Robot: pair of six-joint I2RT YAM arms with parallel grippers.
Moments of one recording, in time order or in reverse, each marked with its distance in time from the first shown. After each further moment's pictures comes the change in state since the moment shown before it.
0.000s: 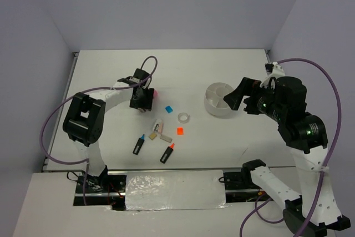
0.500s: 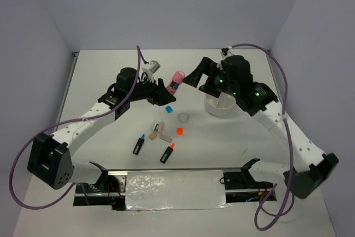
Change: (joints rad) left arm -0.097 -0.525 -0.238 0.517 0.575 -0.133; right arm 0.294 0.296 -0.109 0.455 0.035 0.424
